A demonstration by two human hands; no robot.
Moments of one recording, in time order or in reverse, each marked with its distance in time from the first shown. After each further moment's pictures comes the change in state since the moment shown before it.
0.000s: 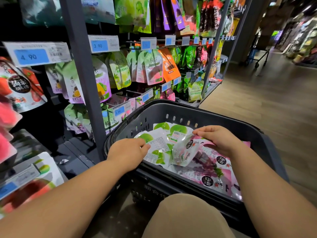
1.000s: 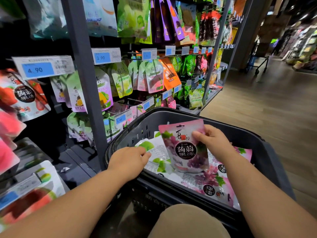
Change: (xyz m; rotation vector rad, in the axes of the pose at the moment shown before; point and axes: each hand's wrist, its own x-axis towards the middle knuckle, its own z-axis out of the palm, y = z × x) left_hand 0.000 0.000 0.002 -0.024 0.020 0.010; right_hand -0.001 -0.004 0.019 -0.270 0.140 -0.318
